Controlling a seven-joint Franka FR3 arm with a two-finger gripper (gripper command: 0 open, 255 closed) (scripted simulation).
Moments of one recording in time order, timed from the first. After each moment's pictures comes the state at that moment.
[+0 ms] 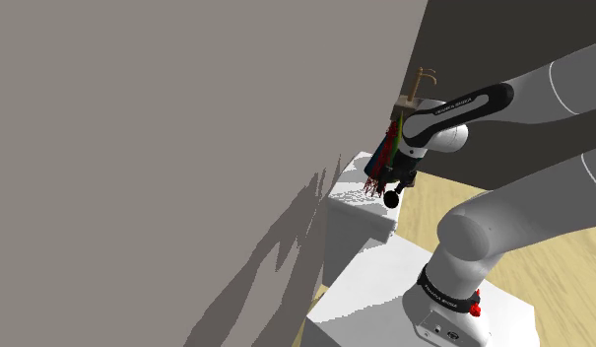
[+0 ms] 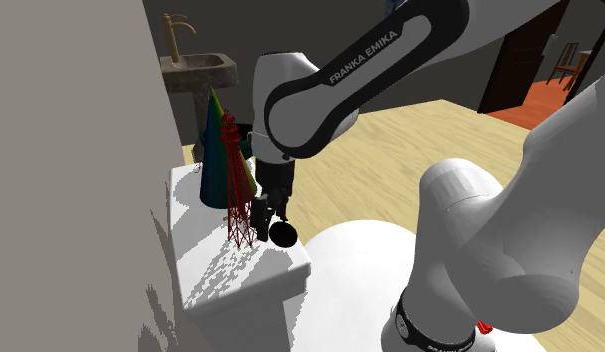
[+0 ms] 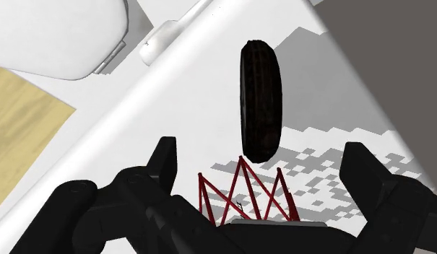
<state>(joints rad) -0.31 -0.58 -0.54 -2.85 -0.16 2.33 -0.13</state>
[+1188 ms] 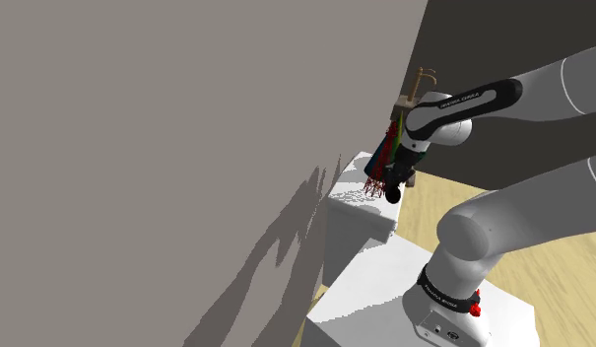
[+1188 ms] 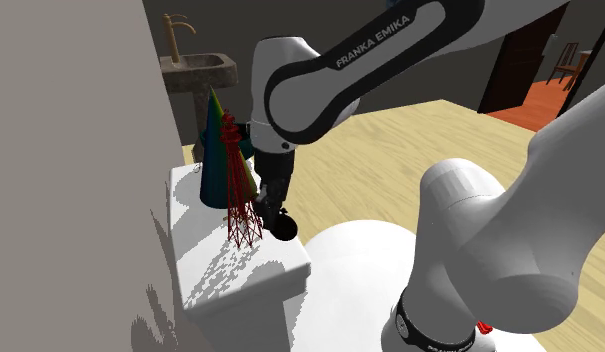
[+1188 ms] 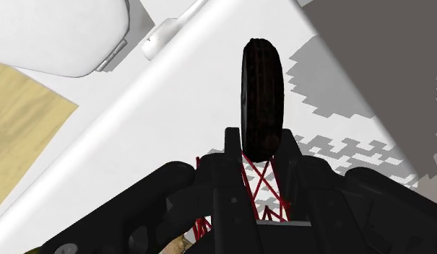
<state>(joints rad) -0.32 -0.63 -0.51 -2.82 -0.16 2.25 -0.11</state>
